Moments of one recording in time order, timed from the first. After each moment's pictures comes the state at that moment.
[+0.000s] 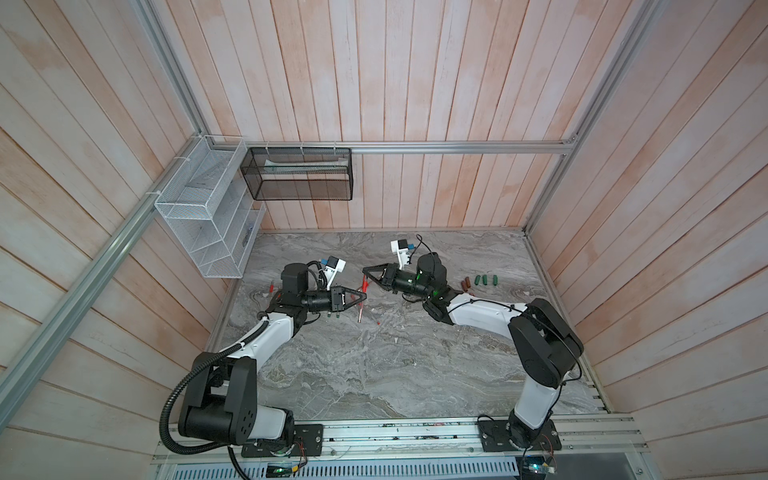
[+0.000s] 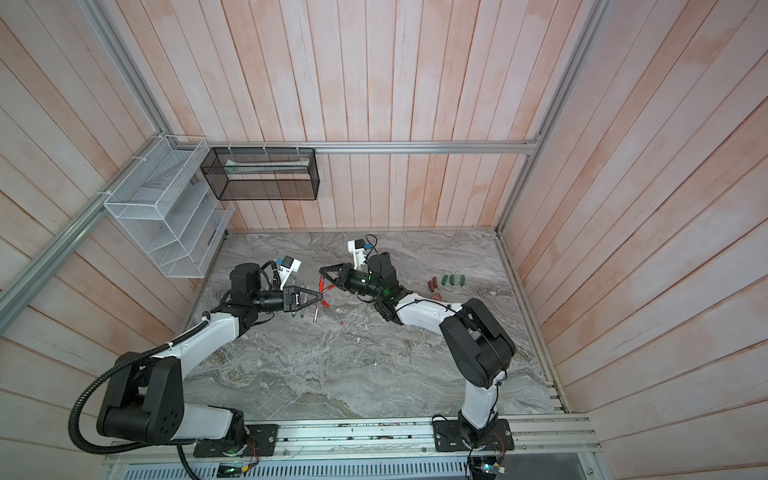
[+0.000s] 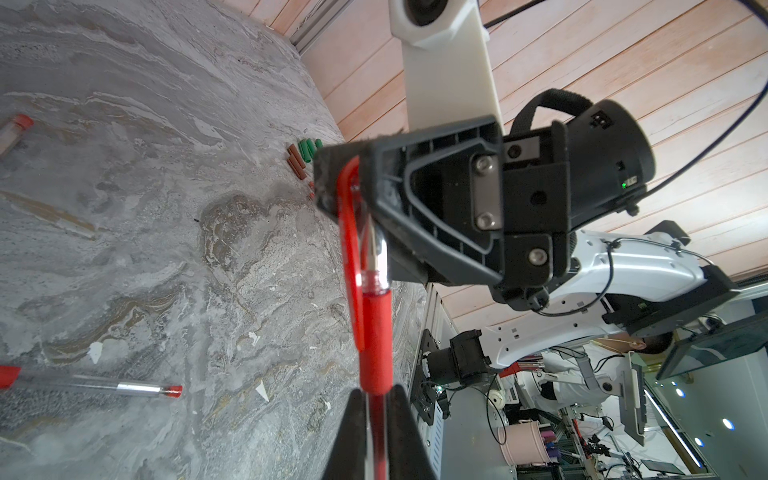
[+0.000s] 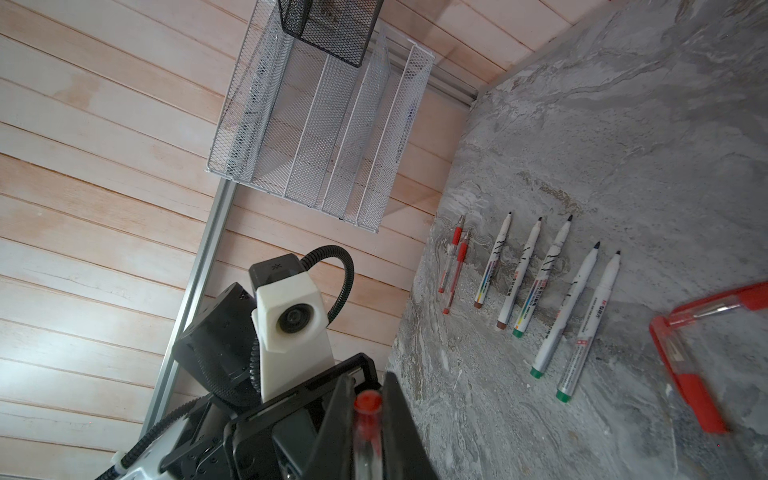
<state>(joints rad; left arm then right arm) -0.15 1.41 0.77 0.16 1.17 -0.48 0.72 1.82 1.10 0.66 -0.52 1.14</state>
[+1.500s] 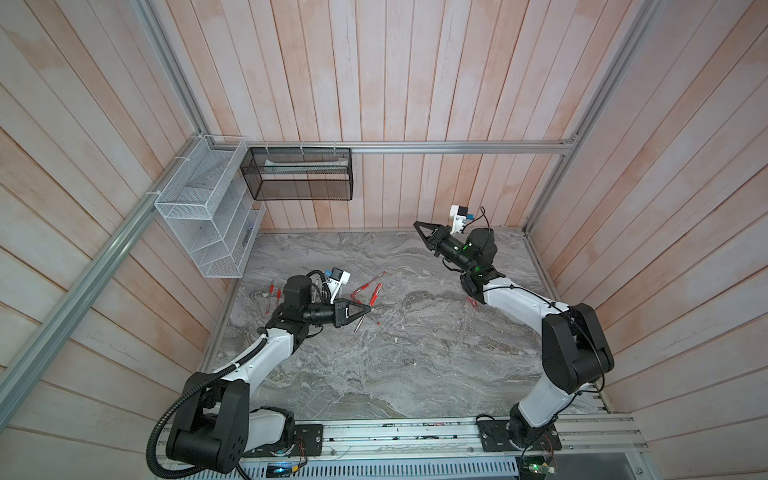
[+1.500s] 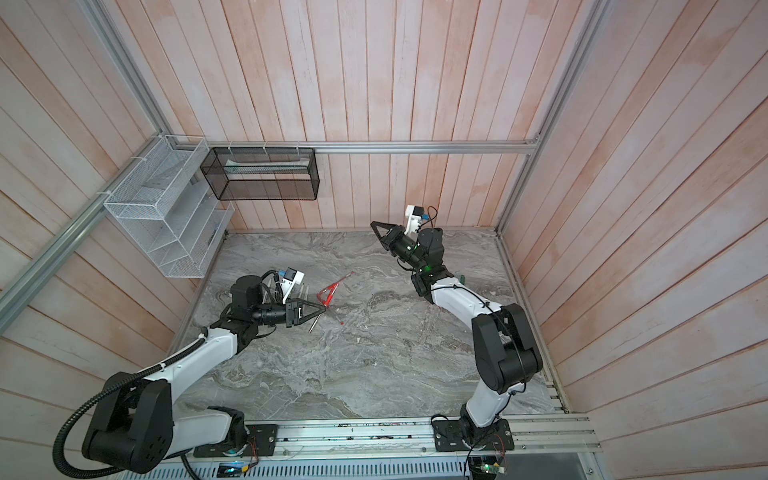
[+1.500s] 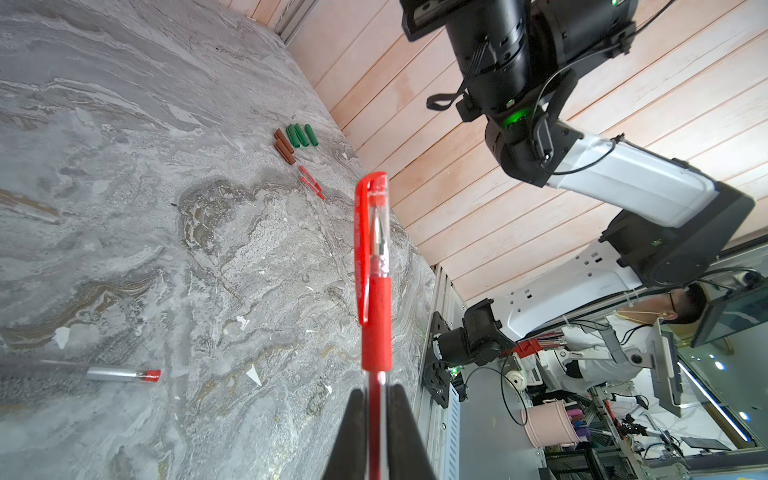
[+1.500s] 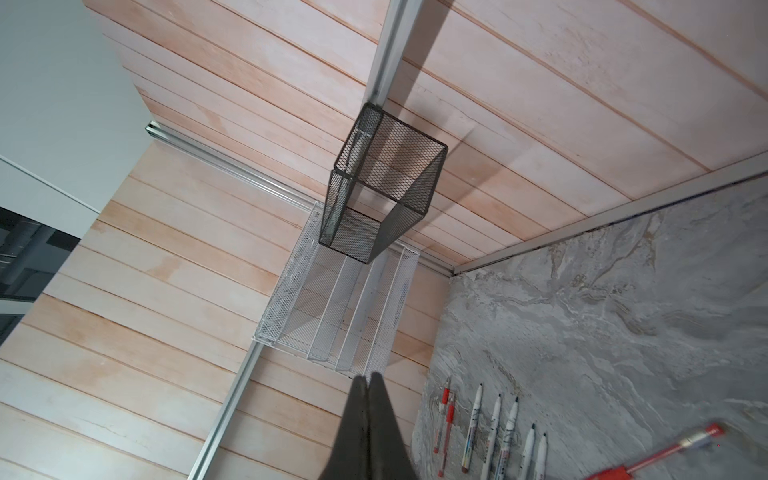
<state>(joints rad) -0.21 1.29 0.64 0.20 1.11 -0.43 0.40 1.69 1.12 0.68 -0.46 1.20</state>
